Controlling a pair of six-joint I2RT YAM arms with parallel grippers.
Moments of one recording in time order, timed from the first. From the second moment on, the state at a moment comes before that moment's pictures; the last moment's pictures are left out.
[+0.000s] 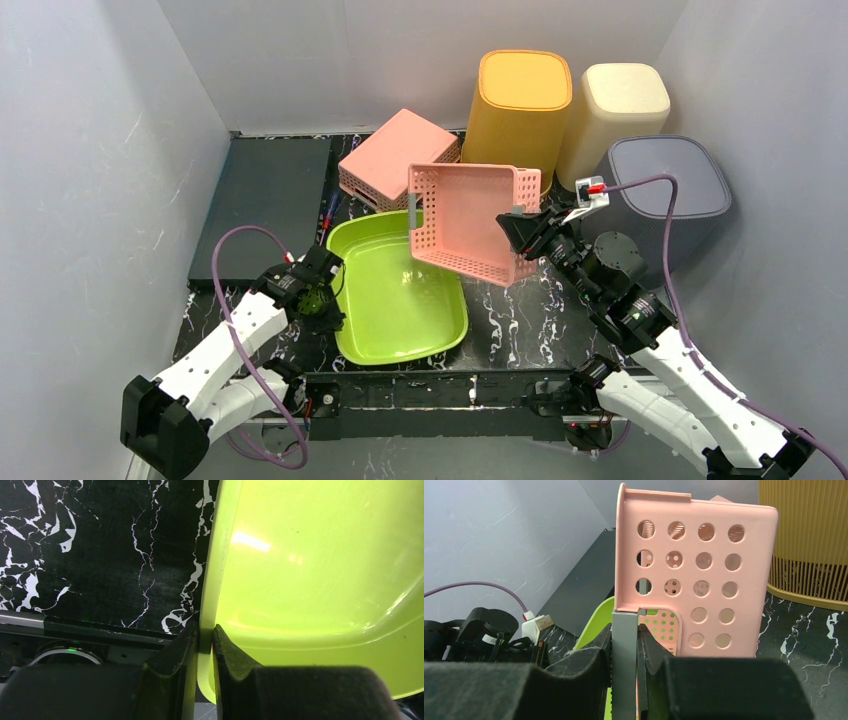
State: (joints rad) left arm -0.53 0.95 0.72 -1.06 -0.11 -0.88; right arm 0.69 0.66 0.76 -0.06 0.07 0.52
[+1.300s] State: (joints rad) left arm -0.47 0.98 0.88 -1.23 -0.24 -0.83; right arm 0.69 0.75 0.93 -0.36 -0.06 -0.11
